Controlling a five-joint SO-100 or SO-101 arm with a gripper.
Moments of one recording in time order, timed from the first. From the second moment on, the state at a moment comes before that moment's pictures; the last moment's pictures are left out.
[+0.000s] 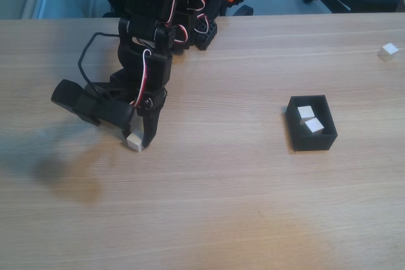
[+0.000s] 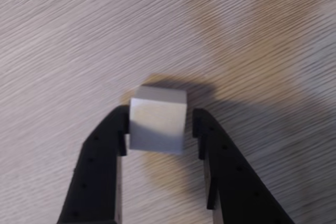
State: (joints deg) arm 20.4 103.4 132.7 26.0 -79.3
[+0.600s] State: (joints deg) arm 2.4 123.7 132.7 38.2 -75.0
